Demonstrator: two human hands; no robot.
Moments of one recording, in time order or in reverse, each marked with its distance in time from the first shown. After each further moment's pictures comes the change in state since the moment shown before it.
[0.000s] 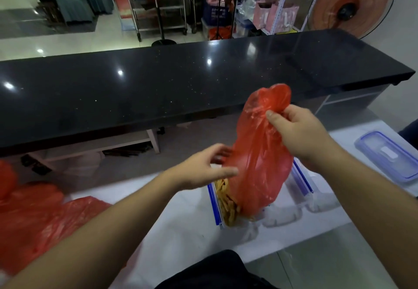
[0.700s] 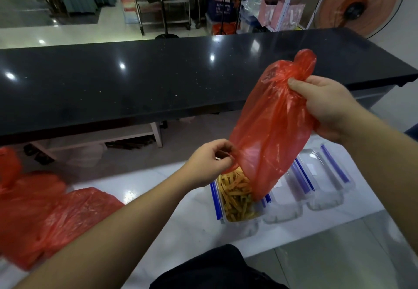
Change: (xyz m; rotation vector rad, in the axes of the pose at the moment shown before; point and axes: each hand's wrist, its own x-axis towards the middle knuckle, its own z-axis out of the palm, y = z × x) left_hand 0.001 -0.009 0.020 -0.112 0.279 0.108; right_hand 0.019 -0.042 -0.024 0.341 -0.016 0.147
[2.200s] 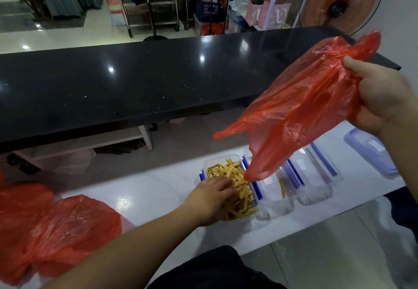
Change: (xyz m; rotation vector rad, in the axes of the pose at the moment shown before) left_hand -0.008 -0.106 0.075 0.911 -0.249 0.383; right_hand -0.008 -0.011 -0.079 0.208 0.250 0.066
